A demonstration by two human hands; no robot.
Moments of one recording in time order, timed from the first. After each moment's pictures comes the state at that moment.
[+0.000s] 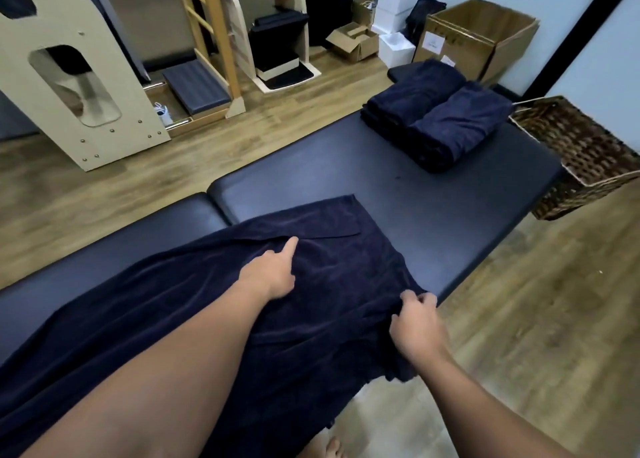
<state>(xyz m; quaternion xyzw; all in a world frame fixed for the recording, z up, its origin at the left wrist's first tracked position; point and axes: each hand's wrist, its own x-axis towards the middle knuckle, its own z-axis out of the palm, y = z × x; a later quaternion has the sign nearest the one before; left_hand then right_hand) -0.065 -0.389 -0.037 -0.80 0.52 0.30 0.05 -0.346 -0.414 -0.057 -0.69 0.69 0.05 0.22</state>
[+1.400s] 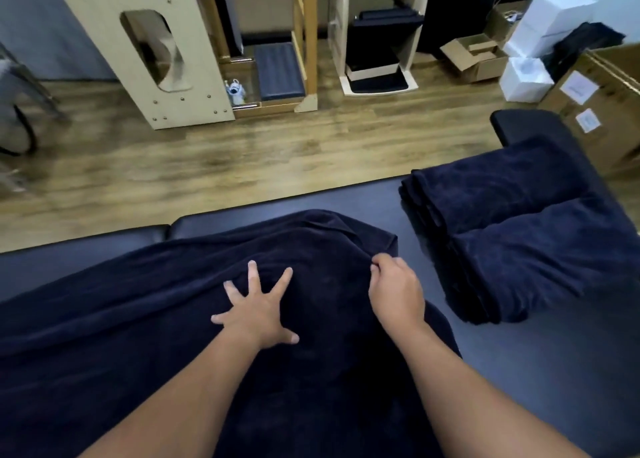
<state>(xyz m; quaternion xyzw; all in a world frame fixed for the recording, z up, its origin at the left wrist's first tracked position) -0.093 -0.610 -0.072 -0.89 0.24 0.38 0.05 -0.230 -0.792 -0.079 -0.87 0.43 -0.09 0.21</state>
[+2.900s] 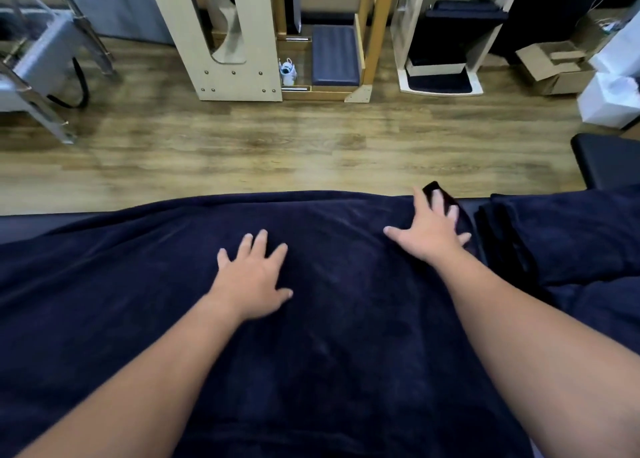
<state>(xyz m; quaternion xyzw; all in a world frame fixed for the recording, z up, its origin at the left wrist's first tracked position) 0.021 -0.571 -0.080 -0.92 0.32 0.24 0.05 -0.069 -0.873 -0.080 -0.87 0.42 0.13 0.24</state>
